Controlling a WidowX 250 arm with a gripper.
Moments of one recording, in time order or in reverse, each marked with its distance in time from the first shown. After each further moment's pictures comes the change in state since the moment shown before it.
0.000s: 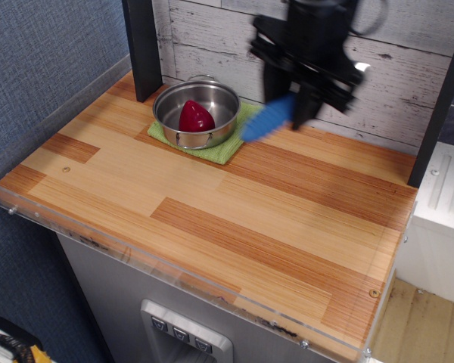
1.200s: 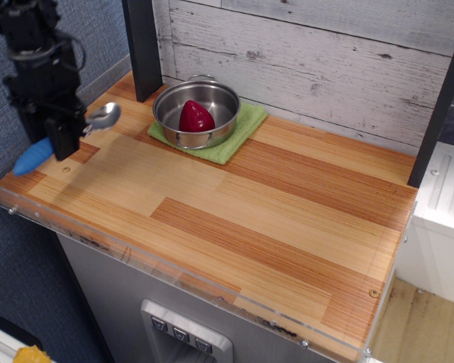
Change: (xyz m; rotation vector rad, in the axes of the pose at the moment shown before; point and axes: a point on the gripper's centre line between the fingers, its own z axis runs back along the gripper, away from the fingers) arm -0.146 0.173 -0.095 -0.070 0.148 0.303
